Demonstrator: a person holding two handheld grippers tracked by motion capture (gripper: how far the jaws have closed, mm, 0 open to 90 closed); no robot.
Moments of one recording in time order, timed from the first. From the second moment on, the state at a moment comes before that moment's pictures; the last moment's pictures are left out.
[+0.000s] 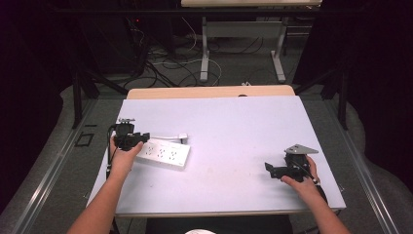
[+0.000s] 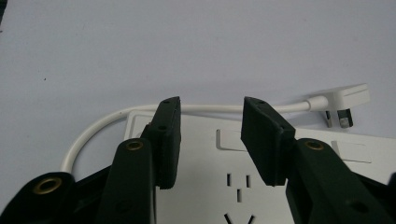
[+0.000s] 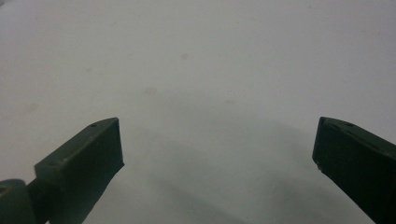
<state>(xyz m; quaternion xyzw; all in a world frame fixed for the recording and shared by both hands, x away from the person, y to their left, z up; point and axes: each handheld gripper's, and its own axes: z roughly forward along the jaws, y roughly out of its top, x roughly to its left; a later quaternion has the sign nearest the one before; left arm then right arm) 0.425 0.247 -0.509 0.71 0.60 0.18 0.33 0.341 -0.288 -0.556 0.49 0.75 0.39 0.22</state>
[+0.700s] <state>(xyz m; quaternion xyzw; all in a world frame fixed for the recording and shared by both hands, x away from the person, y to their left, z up) 0.429 0.244 -0.517 0.72 0.61 0.16 0.30 0.342 -0.288 -0.558 0.49 0.75 0.39 0.21</state>
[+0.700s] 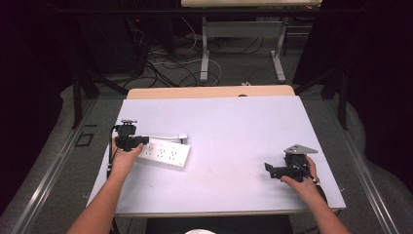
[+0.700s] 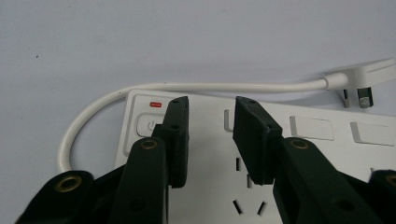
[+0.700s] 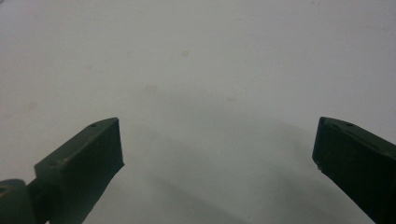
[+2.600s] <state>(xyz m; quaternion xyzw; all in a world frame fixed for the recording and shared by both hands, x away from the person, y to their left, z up) 0.421 0.216 -0.525 0.77 0.56 0.16 0.28 0.346 -0.282 -0.561 0.48 0.76 0.39 0.20</state>
